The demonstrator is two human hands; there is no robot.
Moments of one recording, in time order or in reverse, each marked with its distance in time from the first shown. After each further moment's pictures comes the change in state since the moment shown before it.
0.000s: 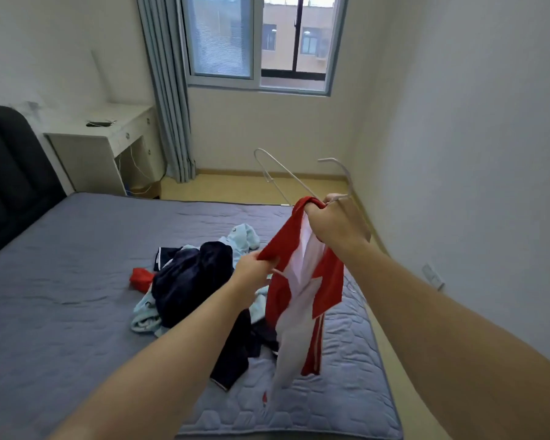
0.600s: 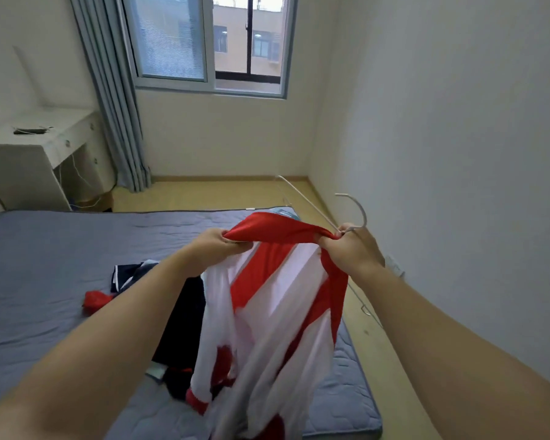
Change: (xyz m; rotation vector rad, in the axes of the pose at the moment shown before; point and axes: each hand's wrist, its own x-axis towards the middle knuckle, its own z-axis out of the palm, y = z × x) left_hand 0.063 0.058 -0.043 0.460 -0.235 0.219; right_hand -0.002 0.074 -0.027 -0.105 0.043 0.149
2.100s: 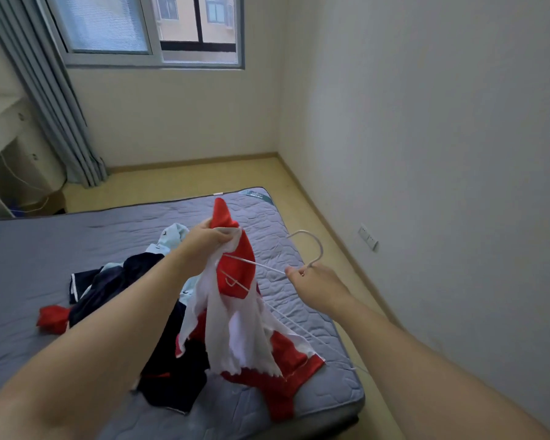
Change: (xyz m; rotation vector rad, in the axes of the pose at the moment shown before) left_hand 0.077 0.013 0.082 -0.454 0.037 -0.172; right_hand -0.004 0.078 0.035 -0.073 -0.359 0.031
